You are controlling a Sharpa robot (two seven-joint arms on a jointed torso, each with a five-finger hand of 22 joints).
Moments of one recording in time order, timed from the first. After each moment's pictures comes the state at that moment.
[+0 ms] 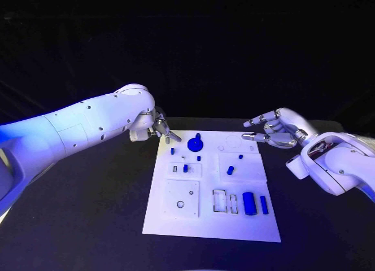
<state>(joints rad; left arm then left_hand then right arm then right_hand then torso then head) 1.39 -0.53 -0.03 1.04 -1.00 0.35 -0.65 1.15 -0.04 -0.09 0.29 0.12 0.92 0.07 0.51 0.54 1.35 0.00 1.19 1.16 1.47 -0.07 1.57 1.31 0.05 1.45 0.04 1.40 1.31 1.21 -0.98 0.01 1.65 -0.97 -0.43 0.09 1.30 -0.06 0.01 0.13 0.16 0.99 0.15 0.07 0.08 1.47 0.06 1.36 1.31 1.46 -0.02 1.57 1.31 0.02 1.47 0.09 1.55 1.31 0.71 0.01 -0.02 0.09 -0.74</state>
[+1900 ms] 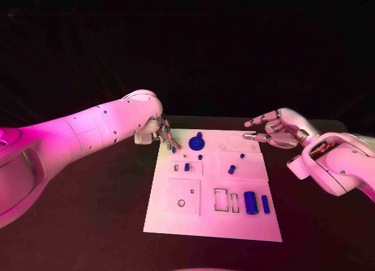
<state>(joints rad) 1.36 -0.46 -0.04 0.95 -1.04 0.43 -0.63 1.23 0.01 -0.10 0.28 0.12 0.95 0.06 0.55 0.55 1.37 -0.01 1.21 1.17 1.47 -0.07 1.57 1.31 0.05 1.46 0.04 1.42 1.31 1.20 -0.97 0.01 1.64 -0.96 -0.43 0.10 1.30 -0.06 0.01 0.13 0.16 0.99 0.15 0.07 0.08 1.47 0.06 1.36 1.31 1.46 -0.02 1.57 1.31 0.02 1.47 0.09 1.55 1.31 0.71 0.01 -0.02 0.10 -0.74</state>
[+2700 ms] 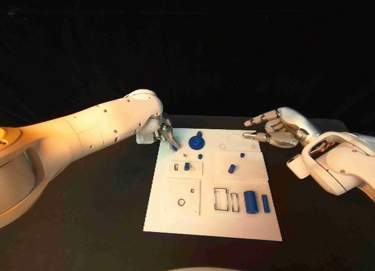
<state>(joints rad) 1.36 -0.46 -0.04 0.95 -1.01 0.41 -0.60 1.42 0.07 0.11 0.19 0.12 0.92 0.05 0.53 0.54 1.36 -0.03 1.20 1.16 1.47 -0.08 1.57 1.31 0.05 1.46 0.03 1.42 1.31 1.20 -0.97 0.01 1.64 -0.96 -0.43 0.10 1.30 -0.06 0.01 0.13 0.16 0.99 0.15 0.07 0.08 1.47 0.06 1.36 1.31 1.46 -0.02 1.57 1.31 0.02 1.47 0.09 1.55 1.31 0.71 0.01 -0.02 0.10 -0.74</state>
